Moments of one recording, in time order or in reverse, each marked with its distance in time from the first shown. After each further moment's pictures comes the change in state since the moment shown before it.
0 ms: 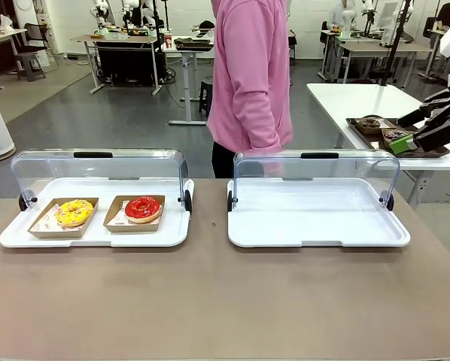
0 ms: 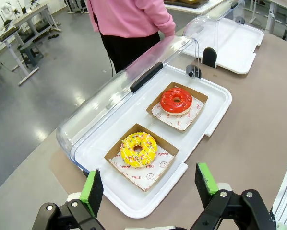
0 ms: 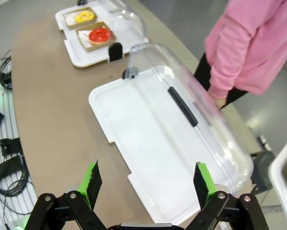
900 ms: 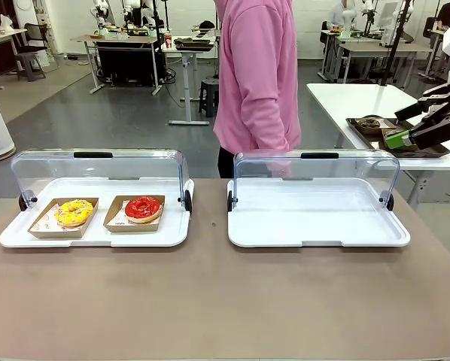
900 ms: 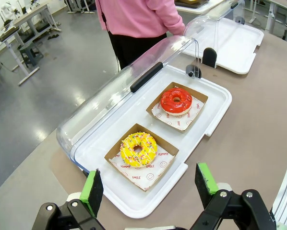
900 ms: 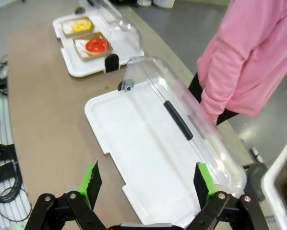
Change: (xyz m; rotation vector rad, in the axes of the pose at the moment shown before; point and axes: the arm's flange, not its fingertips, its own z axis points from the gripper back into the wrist) left arm 0.000 0.000 0.000 0.000 0.000 0.000; right arm 0.005 0.006 -0.001 -0.027 -0.061 0.040
